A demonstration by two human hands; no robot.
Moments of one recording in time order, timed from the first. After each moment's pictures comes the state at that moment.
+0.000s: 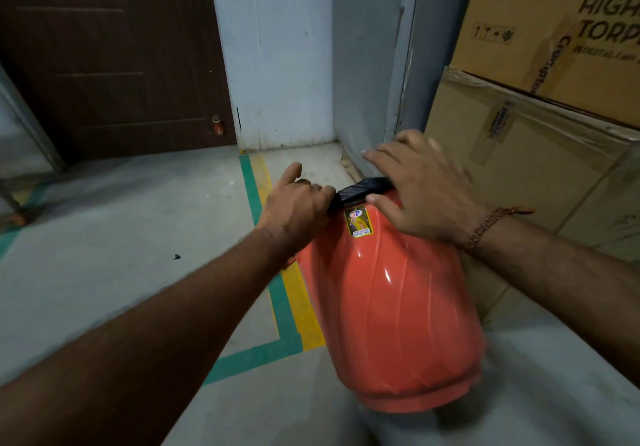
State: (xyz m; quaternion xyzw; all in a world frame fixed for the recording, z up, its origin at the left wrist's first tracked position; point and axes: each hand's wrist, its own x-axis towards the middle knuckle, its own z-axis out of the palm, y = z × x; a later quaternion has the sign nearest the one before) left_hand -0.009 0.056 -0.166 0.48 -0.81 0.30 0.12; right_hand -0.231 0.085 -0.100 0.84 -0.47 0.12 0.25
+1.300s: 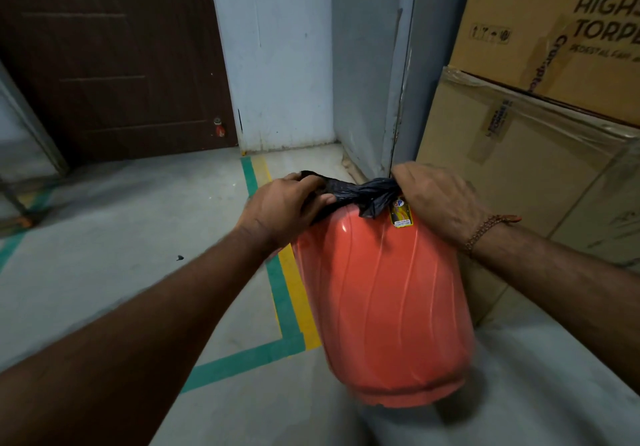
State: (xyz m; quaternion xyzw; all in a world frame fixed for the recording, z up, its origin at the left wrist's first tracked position) left_hand 0.021 0.060 -0.169 0.48 -0.81 0.12 0.30; right_hand -0.260 0.065 -0.139 0.82 -0.45 0.15 0.32
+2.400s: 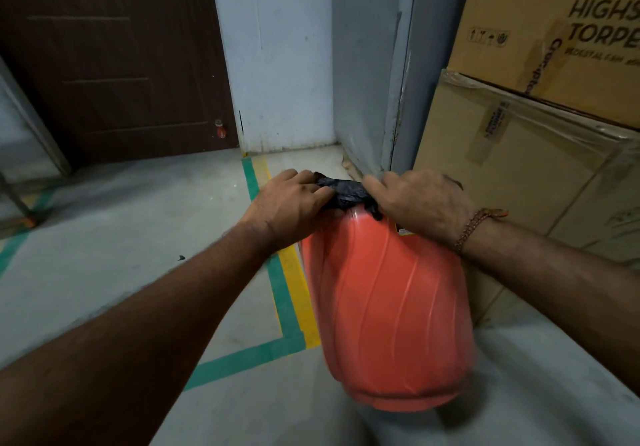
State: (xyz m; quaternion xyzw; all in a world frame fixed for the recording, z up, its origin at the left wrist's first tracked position) left_hand 0.016 0.061 -0.159 0.36 -0.86 0.31 0.20; right_hand -0.231 0.086 -0.117 0.86 -0.37 0.05 0.36
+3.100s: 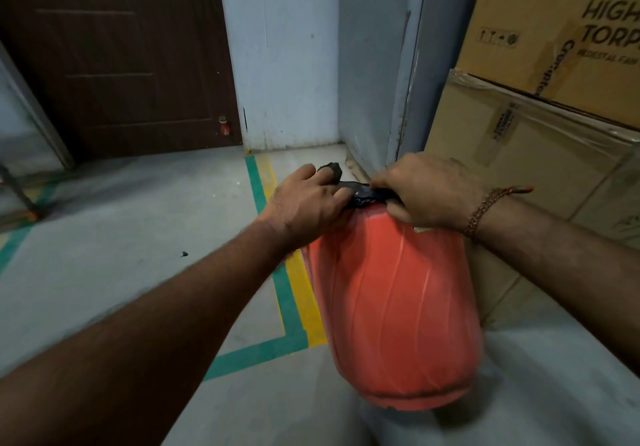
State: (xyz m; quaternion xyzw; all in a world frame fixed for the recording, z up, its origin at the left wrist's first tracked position) left_hand 0.003 0.066 -0.156 0.35 -0.84 0.37 0.20; right_hand -0.217 0.087 -0.085 0.88 -0.44 0.01 0.21
